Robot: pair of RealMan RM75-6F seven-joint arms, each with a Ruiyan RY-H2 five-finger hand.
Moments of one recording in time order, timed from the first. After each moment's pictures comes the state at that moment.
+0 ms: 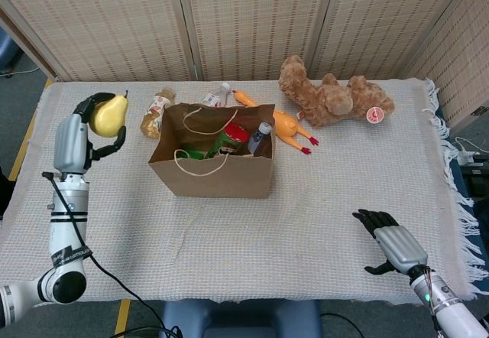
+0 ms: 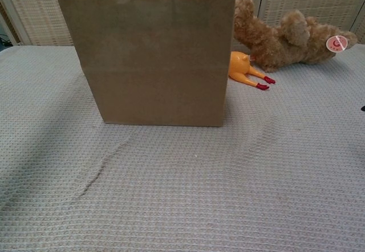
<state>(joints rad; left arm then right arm) -0.68 -1.27 -0.53 -1.85 0.89 1.34 0.13 0.33 -0.95 -0.06 -1.90 -1.36 0.98 -0.07</state>
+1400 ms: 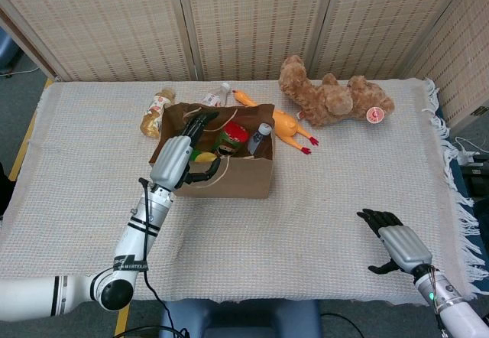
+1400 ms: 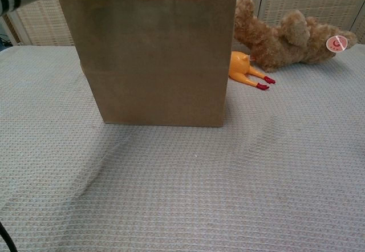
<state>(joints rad) -0.85 -1.42 -0.47 -1.92 0.91 1.20 0.17 0.33 -0.95 -0.06 -1.88 -1.36 0.97 -0.03</state>
